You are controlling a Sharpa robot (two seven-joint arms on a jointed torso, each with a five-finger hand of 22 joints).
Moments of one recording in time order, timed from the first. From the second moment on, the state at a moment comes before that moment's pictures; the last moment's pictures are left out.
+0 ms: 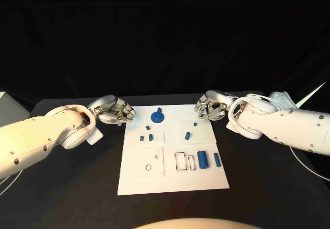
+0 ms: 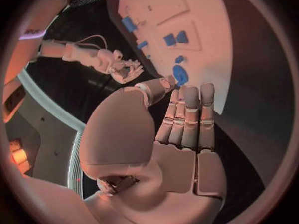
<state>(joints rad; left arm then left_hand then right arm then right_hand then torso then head) 1.25 -0.82 -0.07 1.35 -0.78 -0.09 0.15 1.37 -0.23 0.67 -0.02 0.05 0.85 0.19 0.28 0.30 0.93 0.14 0.43 0.14 0.98 0.07 1.23 0.48 0.18 0.85 0.16 1.06 0.83 1.29 -0.90 -0.16 1.45 -1.30 -0.33 -0.06 1.42 -0.25 0.48 0.07 0.18 1.03 0.15 0.18 0.22 1.24 0.08 0.07 0.07 1.46 0.00 0.86 0.75 0.18 1.13 0.08 0.70 0.42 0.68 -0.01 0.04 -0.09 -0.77</state>
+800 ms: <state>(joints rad) 1.23 -0.92 -0.06 1.47 -0.26 -0.09 0.37 1.36 -0.23 0.66 -0.01 0.05 0.85 0.20 0.28 0.30 0.92 0.14 0.44 0.14 0.98 0.07 1.22 0.47 0.18 0.85 0.16 1.04 0.81 1.23 -0.85 -0.17 1.46 -1.62 -0.29 -0.17 1.39 -0.25 0.46 0.07 0.17 1.04 0.15 0.16 0.23 1.12 0.10 0.12 0.07 1.46 0.01 1.27 1.13 0.18 1.17 0.10 0.82 0.57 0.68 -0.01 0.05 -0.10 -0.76</state>
